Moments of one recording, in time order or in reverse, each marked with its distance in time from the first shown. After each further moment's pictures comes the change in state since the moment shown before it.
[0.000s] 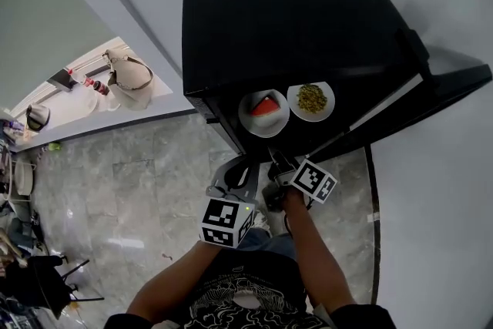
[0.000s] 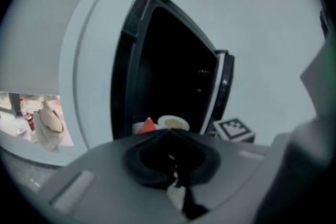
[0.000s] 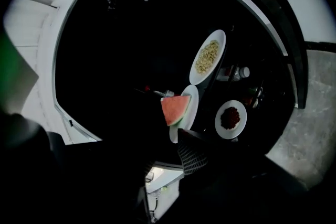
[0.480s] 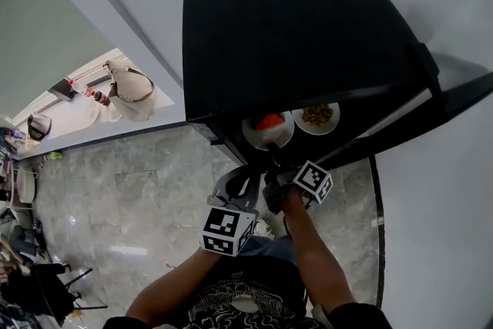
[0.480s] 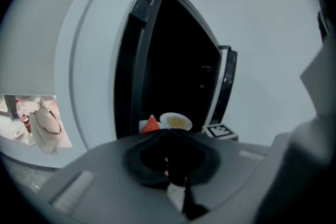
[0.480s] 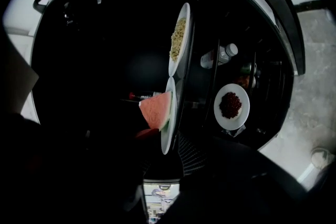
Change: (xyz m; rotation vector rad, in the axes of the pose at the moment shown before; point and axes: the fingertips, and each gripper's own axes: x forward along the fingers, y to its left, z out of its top) left arm 0.014 0.016 -0.008 0.016 0.035 -0.028; right arm 0.040 -0.034 -0.001 0.250 -0.024 0.017
